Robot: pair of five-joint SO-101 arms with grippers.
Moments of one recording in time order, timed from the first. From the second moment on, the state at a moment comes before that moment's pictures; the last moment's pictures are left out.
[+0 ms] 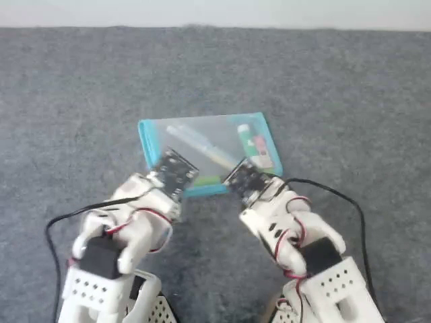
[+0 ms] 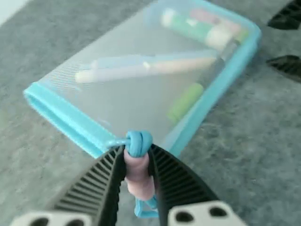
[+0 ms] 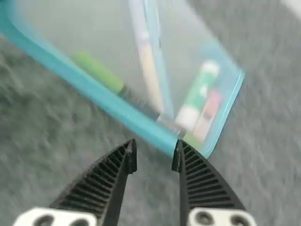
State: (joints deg) left arm 11.8 -75.6 64.9 72.5 -18.9; right arm -27.7 -72.3 73.8 51.7 24.0
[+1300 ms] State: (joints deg) left arm -20.1 -58.5 73.8 32.3 8.7; right arm -57.1 -28.2 39.4 70.7 -32.7
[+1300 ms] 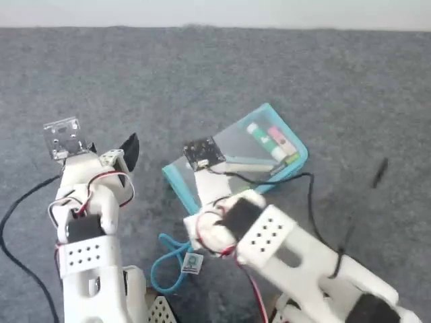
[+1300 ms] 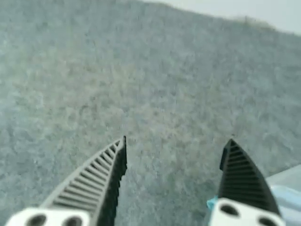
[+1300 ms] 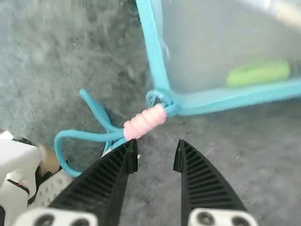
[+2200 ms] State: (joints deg) left arm -20.1 -56.6 73.8 31.9 8.7; right arm -57.8 -5.3 35.9 63.6 -36.8
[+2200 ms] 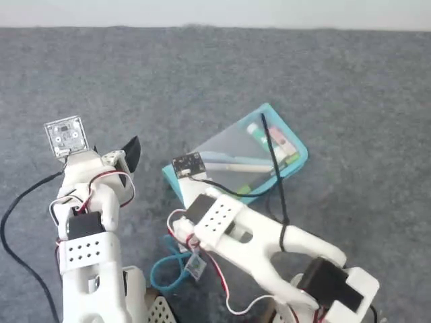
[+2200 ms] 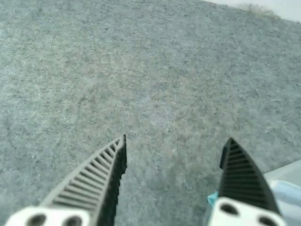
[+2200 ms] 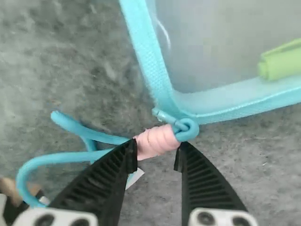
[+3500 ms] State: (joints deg) left arm -20.0 -56.4 73.8 31.9 8.7; right arm -30.2 -9.8 25.1 76.7 6.7
